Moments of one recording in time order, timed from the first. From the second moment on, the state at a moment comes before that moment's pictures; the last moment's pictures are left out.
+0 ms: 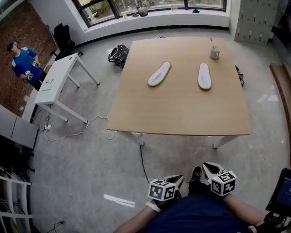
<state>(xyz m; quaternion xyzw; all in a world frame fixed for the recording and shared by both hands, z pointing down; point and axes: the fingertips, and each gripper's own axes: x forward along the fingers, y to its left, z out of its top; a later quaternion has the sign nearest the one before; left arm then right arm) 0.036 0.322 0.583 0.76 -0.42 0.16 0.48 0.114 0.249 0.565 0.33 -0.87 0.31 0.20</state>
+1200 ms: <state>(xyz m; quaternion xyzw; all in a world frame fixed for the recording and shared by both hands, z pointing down) 0.064 0.123 0.563 0.74 -0.49 0.12 0.44 0.149 0.060 0.568 0.29 -0.88 0.31 0.19</state>
